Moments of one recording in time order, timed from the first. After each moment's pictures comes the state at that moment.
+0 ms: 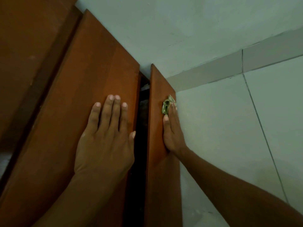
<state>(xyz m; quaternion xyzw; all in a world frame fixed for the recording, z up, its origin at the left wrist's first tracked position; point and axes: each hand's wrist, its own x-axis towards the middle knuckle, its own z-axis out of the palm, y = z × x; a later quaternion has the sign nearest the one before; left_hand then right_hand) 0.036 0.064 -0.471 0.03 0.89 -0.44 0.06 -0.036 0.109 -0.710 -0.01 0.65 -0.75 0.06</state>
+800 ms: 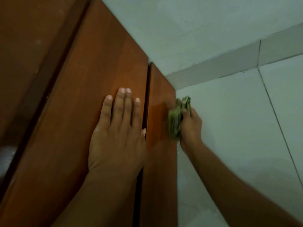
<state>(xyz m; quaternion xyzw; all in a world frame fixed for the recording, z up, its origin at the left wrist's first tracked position) 0.035 0.066 -0.474 0.03 0.88 -0.46 0.09 -0.053 0.113 -0.690 0.25 0.47 -0.84 0.08</state>
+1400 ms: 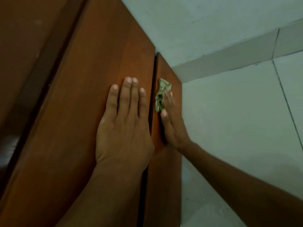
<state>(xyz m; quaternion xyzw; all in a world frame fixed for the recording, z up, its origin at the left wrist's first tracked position) 0.033 0.069 -0.477 0.01 0.88 -0.46 0.11 -0.029 0.077 -0.689 -0.17 0.64 -0.75 -0.03</state>
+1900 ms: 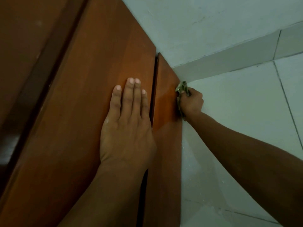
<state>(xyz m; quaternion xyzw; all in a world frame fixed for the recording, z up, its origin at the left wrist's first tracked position) 0.027 0.071 -0.479 0.00 0.87 -0.48 0.13 -0.127 0.093 -0.720 0.20 0.67 -0.71 0.10</state>
